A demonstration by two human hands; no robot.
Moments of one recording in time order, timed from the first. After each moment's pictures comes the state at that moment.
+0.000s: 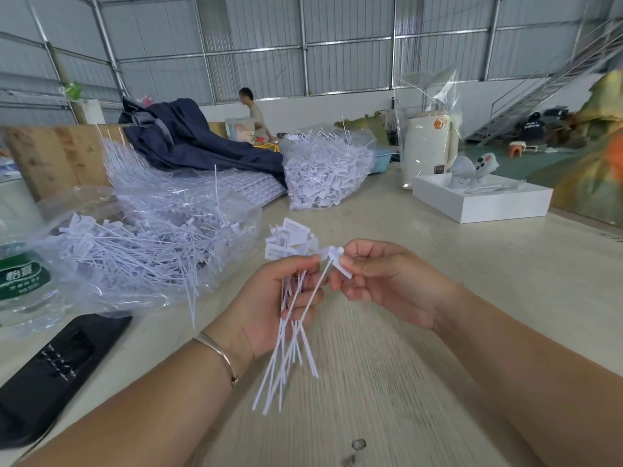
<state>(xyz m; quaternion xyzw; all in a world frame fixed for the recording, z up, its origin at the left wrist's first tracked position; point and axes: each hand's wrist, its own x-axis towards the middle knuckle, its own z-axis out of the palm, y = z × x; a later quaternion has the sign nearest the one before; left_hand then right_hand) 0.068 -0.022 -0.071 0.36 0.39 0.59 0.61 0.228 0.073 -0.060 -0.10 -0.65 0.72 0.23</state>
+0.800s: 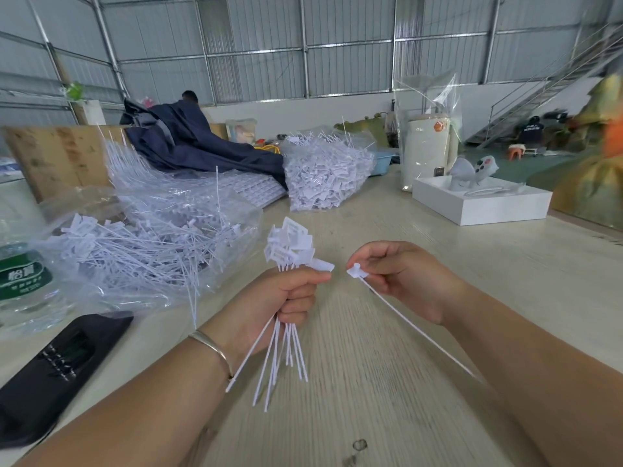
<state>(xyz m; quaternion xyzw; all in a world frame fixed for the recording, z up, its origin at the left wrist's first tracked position) 0.064 -0.024 -0.071 0.41 0.50 0.57 0.51 0.236 0.086 -0.060 -0.21 -0.69 0.64 0.28</state>
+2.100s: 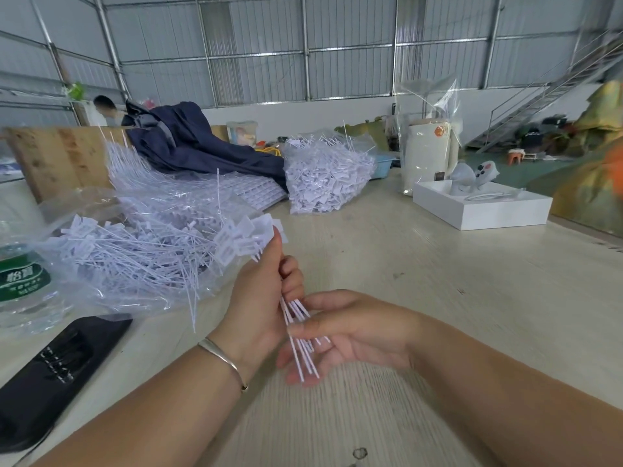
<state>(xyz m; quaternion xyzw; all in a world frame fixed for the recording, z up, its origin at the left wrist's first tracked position) 0.081 -0.018 -0.061 0.24 0.41 0.79 0.38 0.210 0.036 -0.072 -0.08 -0.69 0.72 0.01</state>
